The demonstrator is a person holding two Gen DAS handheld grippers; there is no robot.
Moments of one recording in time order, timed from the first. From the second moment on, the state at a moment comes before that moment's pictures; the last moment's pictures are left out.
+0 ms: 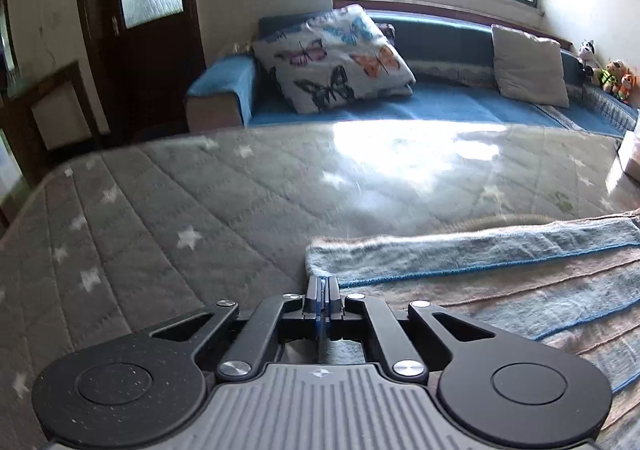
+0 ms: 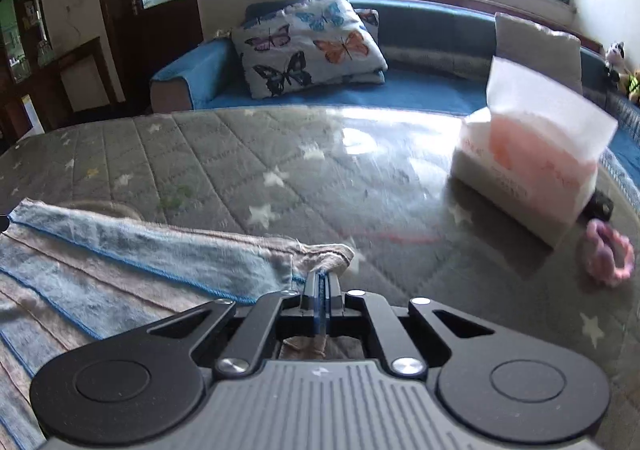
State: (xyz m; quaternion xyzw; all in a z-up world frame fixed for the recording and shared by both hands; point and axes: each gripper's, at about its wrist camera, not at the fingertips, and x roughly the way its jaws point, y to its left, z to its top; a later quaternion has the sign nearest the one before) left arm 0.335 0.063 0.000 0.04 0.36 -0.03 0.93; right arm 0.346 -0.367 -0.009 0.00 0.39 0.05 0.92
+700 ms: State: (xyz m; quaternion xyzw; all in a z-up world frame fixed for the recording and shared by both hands) left arm 0.303 0.059 0.006 0.09 0.36 0.01 0.93; right arm 0.310 -0.330 0.014 -0.07 0.40 0.09 0.91
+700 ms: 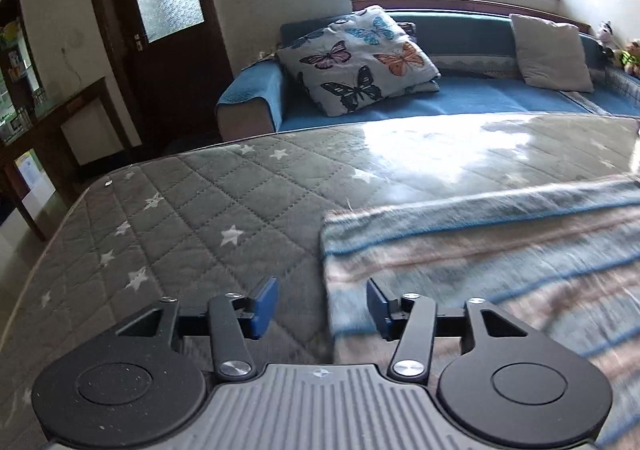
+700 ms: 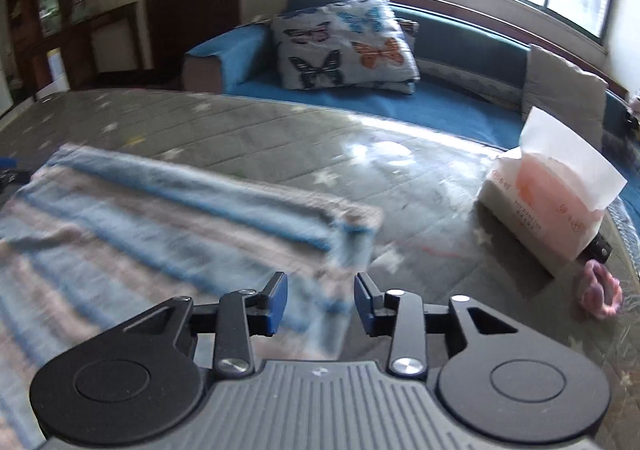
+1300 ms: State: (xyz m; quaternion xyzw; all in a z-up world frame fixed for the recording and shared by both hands) left arm 0.132 0.002 -0.003 0.12 0.33 -0.08 0.93; right arm 0.130 -0.254 0.003 -0.13 0.40 0.22 0.88
